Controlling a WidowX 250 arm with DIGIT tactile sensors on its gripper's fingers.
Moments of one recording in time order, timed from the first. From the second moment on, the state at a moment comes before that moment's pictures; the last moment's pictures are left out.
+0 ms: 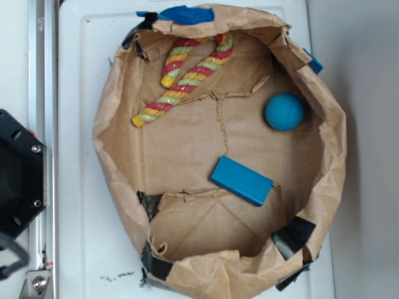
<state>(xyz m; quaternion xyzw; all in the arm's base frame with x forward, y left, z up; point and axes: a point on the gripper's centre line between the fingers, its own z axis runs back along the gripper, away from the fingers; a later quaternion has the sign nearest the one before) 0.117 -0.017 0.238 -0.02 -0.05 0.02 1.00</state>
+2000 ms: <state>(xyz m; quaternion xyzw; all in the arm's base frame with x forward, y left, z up) 0.239 0.020 0.184 -0.05 -0.09 0.22 0.97</state>
